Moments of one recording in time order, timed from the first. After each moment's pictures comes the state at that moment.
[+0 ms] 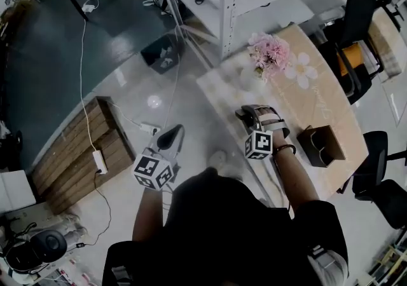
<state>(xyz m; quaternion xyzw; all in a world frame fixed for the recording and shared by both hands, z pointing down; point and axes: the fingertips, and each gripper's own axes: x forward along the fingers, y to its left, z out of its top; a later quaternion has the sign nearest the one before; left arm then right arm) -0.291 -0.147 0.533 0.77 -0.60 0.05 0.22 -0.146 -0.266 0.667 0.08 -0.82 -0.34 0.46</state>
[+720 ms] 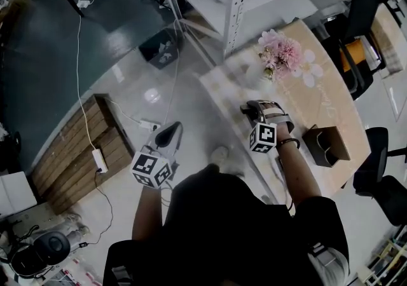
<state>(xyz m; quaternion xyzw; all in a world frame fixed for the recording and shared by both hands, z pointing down) -0.324 -0.159 0.551 0.77 -0.60 0.06 0.23 -0.153 -0.287 0.704 0.05 -0.81 -0.30 0.51</state>
